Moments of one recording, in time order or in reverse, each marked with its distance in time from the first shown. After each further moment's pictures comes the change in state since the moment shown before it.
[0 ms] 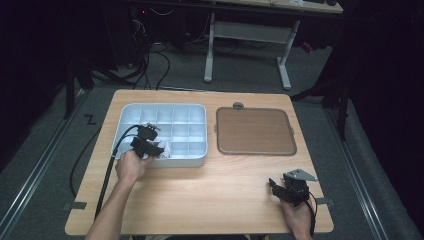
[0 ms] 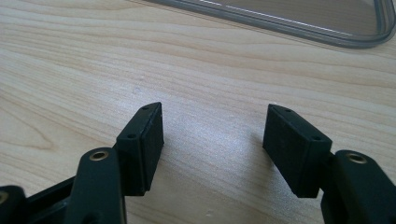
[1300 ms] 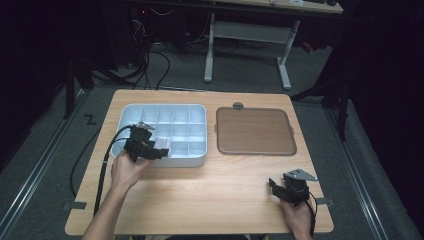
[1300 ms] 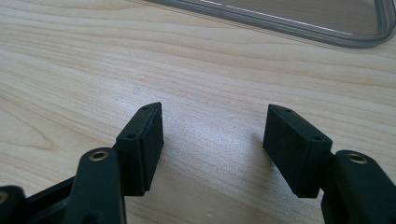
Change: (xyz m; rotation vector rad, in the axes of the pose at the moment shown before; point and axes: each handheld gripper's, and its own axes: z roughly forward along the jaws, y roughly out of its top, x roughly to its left) left arm -0.023 0.002 -0.051 -0.126 -0.100 -0.027; right arm 0.000 0.000 0.000 0.001 0.002 0.003
